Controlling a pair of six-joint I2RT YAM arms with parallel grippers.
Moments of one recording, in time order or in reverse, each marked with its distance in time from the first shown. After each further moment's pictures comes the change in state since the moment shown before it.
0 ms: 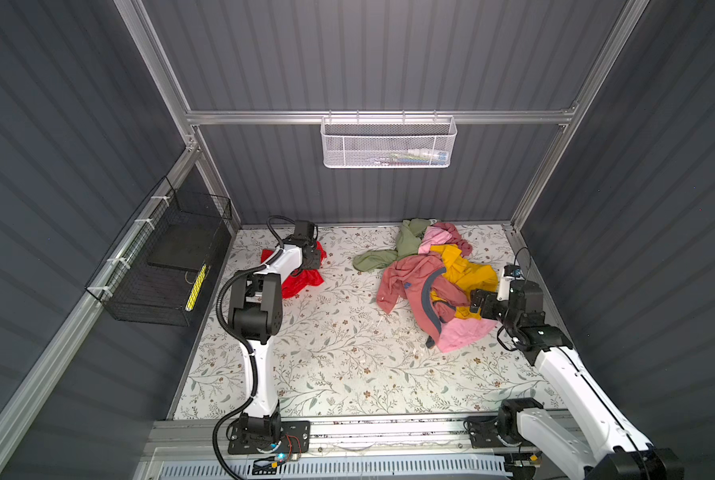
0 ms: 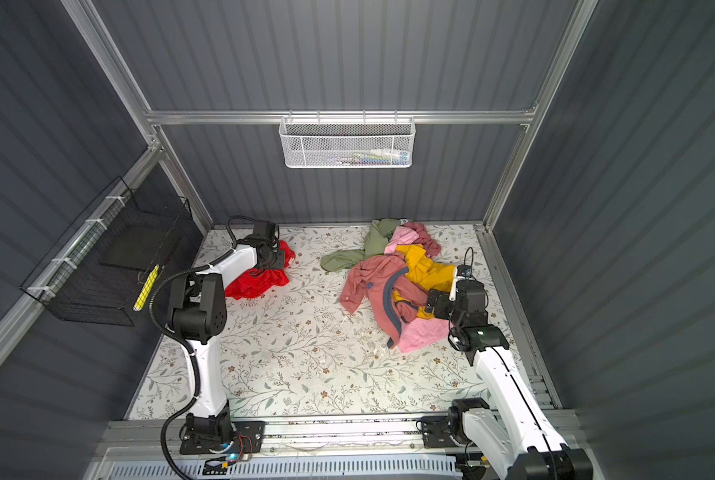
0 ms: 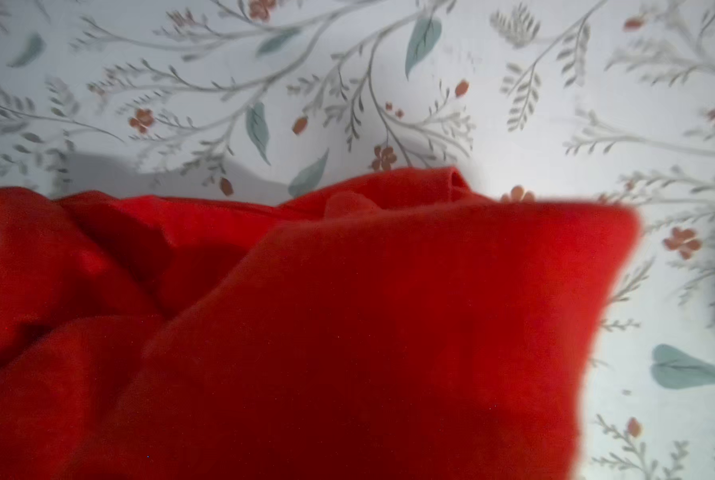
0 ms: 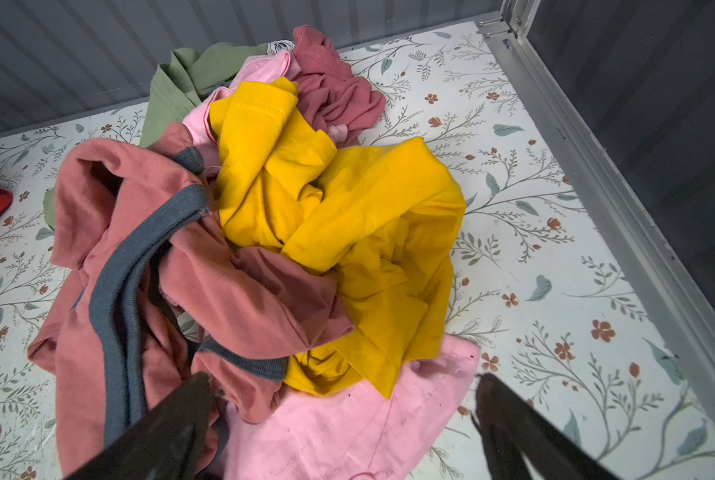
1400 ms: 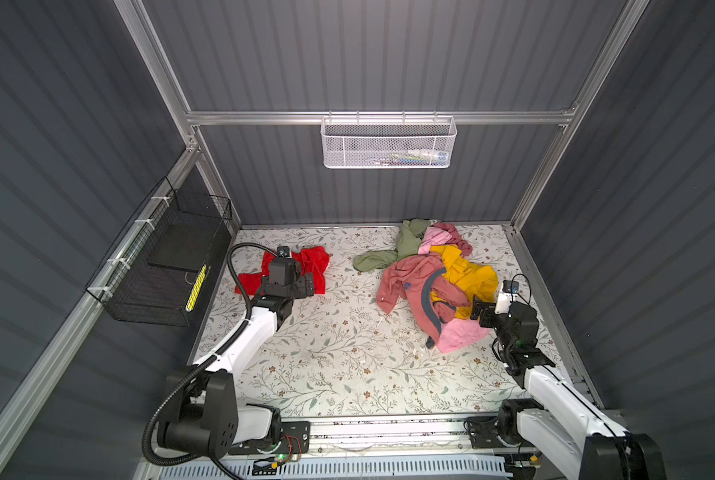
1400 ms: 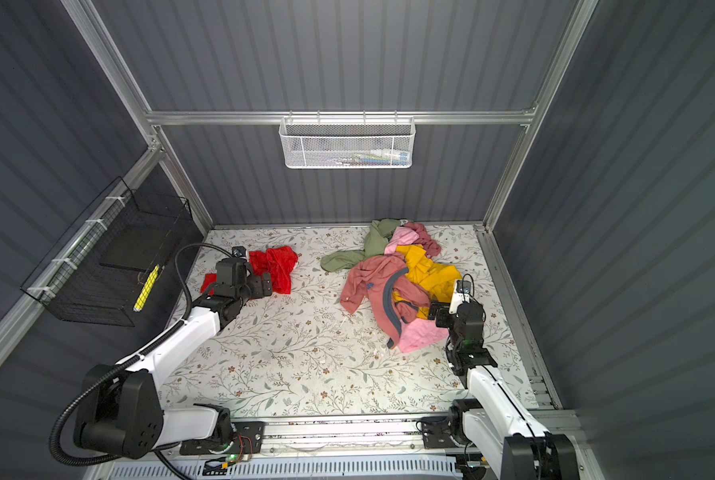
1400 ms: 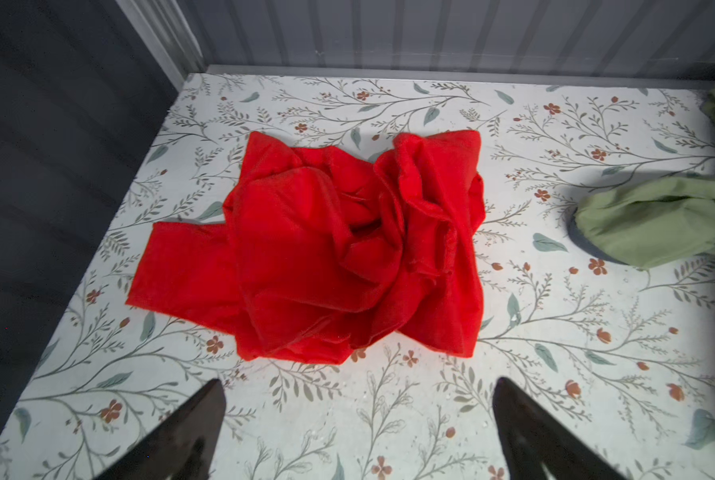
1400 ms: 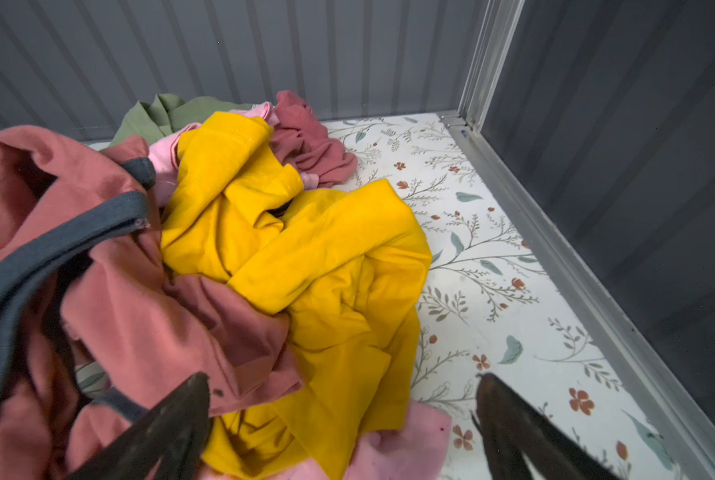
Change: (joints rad) left arm -0.037 -0.875 -0.861 0.374 -0.145 -0.107; right arm -0.035 0.033 -0.389 0.707 0.074 -0.166
